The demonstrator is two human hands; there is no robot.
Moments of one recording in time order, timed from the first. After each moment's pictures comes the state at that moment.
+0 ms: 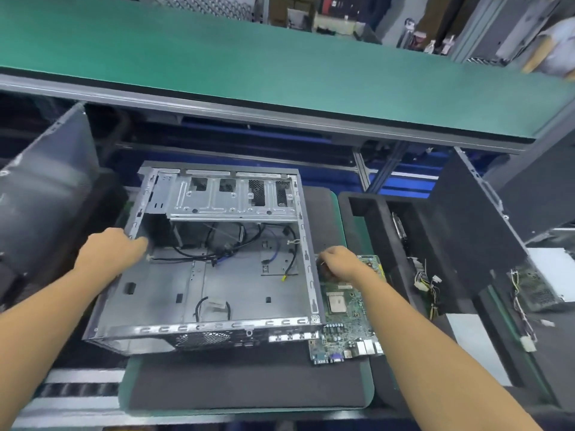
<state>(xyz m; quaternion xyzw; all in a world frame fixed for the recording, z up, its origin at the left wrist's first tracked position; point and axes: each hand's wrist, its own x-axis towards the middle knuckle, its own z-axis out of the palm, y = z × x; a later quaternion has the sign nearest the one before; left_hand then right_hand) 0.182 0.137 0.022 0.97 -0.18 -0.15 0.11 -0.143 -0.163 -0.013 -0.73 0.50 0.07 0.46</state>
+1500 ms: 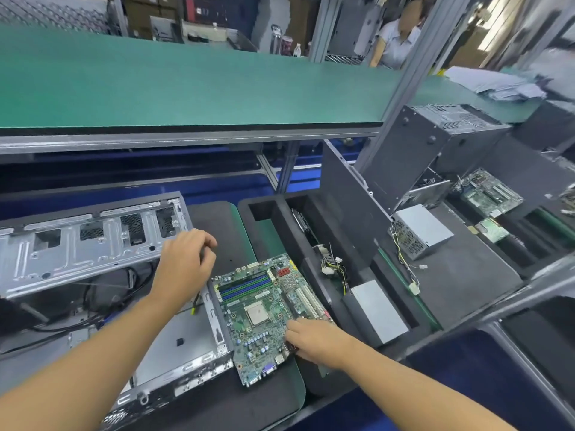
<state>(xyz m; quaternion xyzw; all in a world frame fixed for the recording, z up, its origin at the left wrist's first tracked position) -0.013 -0.079 0.020 0.71 -0.60 -0.02 0.35 -0.330 -0.115 -0.033 -0.97 0.16 0.17 0.07</state>
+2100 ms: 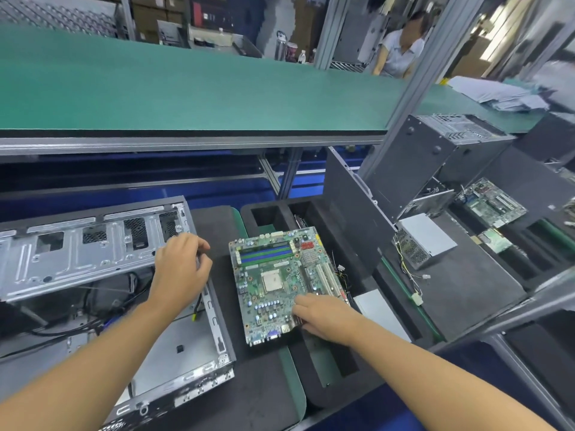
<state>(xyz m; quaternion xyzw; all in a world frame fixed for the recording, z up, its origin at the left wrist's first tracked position) -0.003 -0.080 0.011 0.76 -0.57 -0.02 0.33 -0.321 -0.158 0.012 -0.98 0.17 0.13 0.04</state>
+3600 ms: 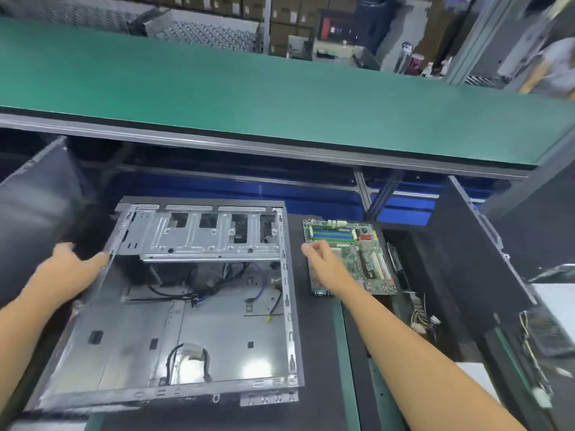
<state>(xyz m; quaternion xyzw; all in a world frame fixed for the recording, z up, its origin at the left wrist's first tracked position) 0.210 0.114 0.038 0.94 -0.03 -0.18 0.28 -0.121 -0.210 0.011 -0.74 0.41 -0.07 0.52</state>
